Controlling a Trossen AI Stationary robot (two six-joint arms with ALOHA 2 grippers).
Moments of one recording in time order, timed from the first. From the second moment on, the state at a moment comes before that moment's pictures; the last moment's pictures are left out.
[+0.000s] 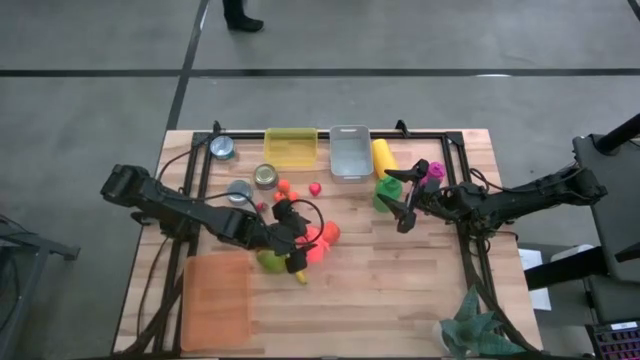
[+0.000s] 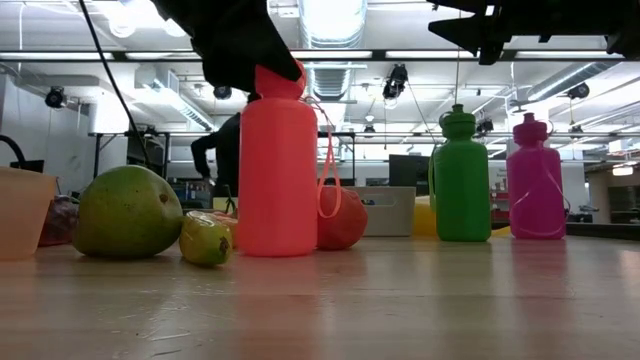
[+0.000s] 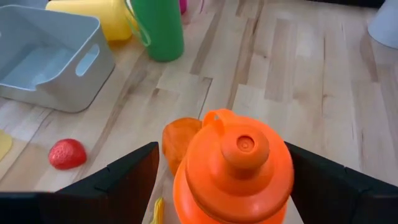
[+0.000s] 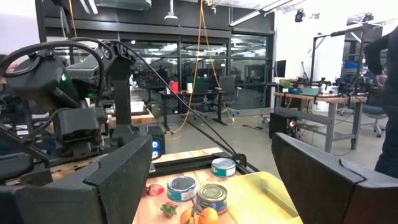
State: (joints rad) left arm -0.29 1.51 1.01 -0.26 -0.44 -0.37; right arm 0.12 0.90 0.35 0.79 0.44 -0.05
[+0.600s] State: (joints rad) left arm -0.29 1.51 1.01 -0.25 -0.44 -0.36; right arm 0.12 0.90 0.35 0.79 0.44 -0.05
